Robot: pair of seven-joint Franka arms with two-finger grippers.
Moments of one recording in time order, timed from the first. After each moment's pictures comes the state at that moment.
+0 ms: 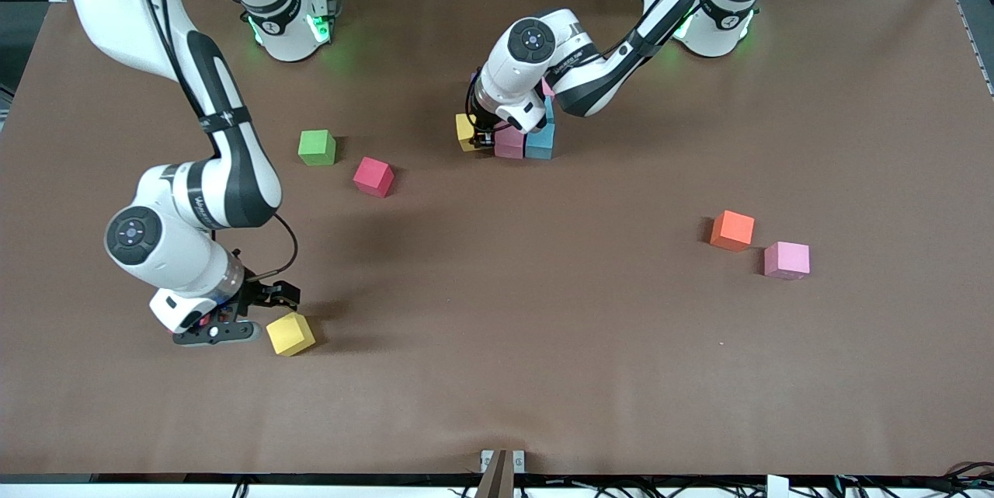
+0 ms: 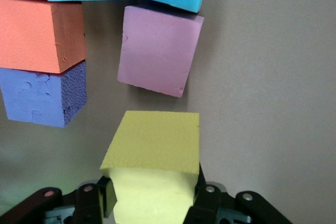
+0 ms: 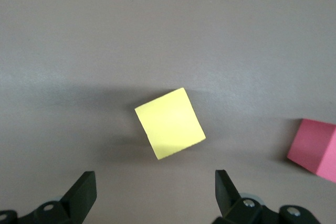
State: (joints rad) left arm -0.41 0.53 -0.63 -1.98 0.02 2.60 -2.64; right arm 0.24 0.60 -0.12 -1.59 0.10 2.30 -0.05
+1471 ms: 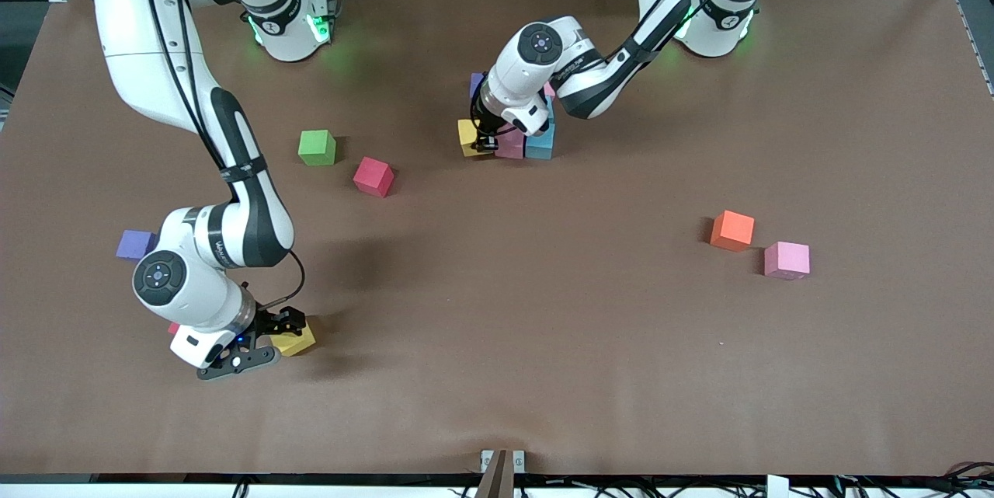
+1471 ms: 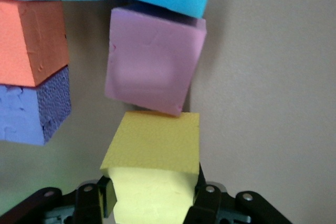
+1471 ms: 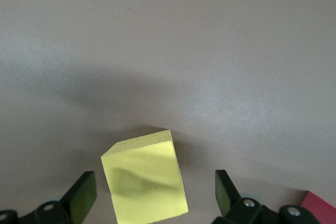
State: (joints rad) left arm -0.44 0.54 -0.60 -2.07 0.03 2.78 -2.64; right arm 0.22 0.81 -0.12 -1.39 0.10 2.31 -0.21
